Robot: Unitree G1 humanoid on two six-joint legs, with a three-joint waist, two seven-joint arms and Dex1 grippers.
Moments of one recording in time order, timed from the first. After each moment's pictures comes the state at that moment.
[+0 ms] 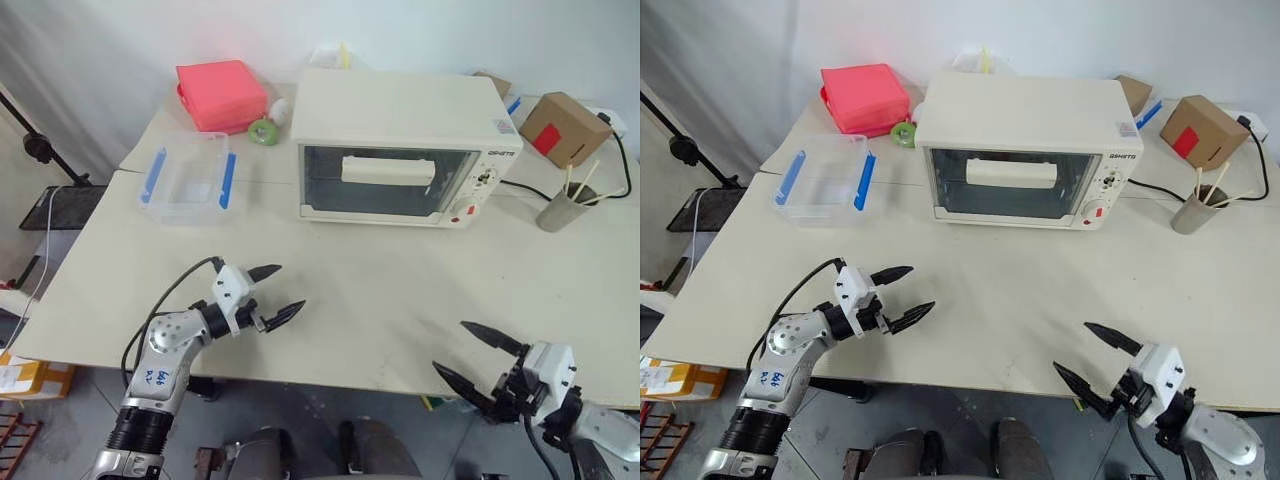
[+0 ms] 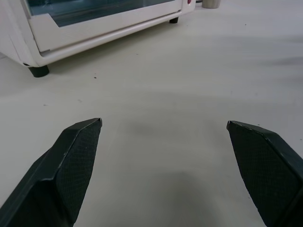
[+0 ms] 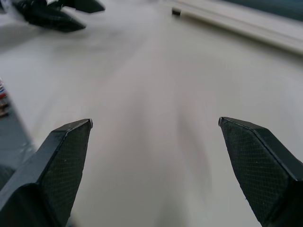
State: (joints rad) left arm -0.20 0.42 -0.03 0.05 -0.27 -0.01 -0.78; right arm 0.36 -0.54 -0.26 -0.29 0.48 -0.12 0.92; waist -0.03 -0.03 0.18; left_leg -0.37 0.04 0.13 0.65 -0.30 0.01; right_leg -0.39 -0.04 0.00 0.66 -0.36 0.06
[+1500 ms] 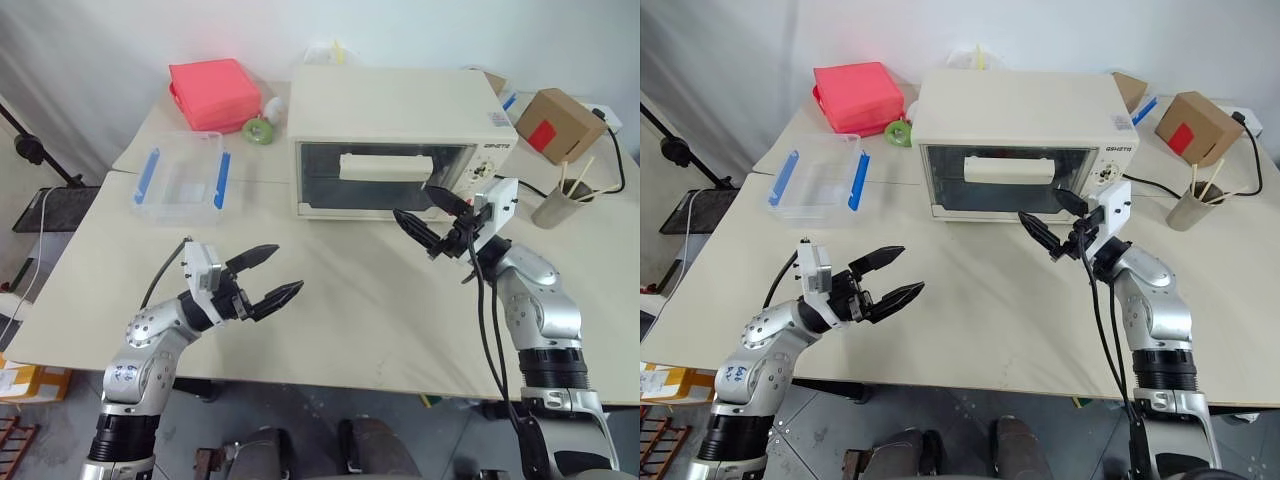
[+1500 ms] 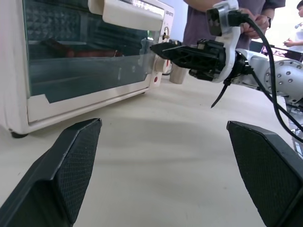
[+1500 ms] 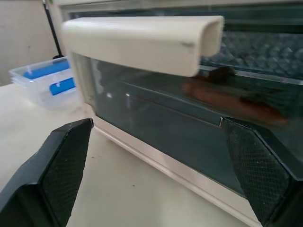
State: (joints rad) left arm -0.18 0.41 0.10 -0.18 -0.58 0.25 -0.84; right arm -0.53 -0.44 -0.14 0.17 0.48 0.18 0.77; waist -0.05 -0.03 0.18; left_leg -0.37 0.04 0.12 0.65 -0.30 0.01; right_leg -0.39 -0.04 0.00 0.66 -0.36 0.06
